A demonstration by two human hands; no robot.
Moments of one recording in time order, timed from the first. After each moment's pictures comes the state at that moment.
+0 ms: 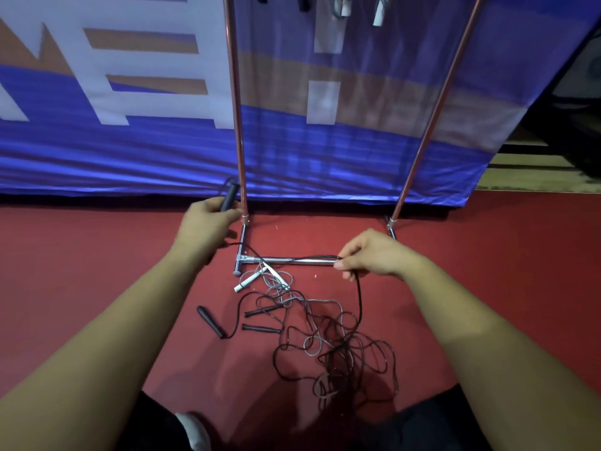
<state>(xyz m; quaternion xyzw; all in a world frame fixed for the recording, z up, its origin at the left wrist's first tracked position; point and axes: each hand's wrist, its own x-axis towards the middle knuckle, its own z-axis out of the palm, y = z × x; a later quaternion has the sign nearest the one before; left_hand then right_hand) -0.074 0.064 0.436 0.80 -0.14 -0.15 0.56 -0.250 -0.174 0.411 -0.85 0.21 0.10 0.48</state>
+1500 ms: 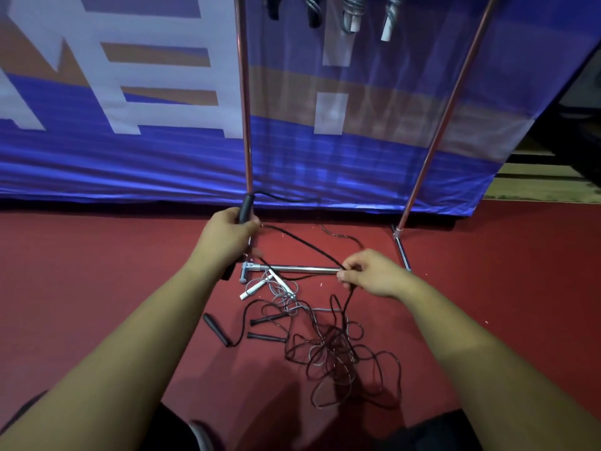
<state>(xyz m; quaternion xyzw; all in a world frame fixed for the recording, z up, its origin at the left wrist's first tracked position) -0.089 0.059 0.450 0.81 -0.17 -0.18 0.53 -0.246 -0.161 0.392 -0.89 0.21 0.08 0.39</state>
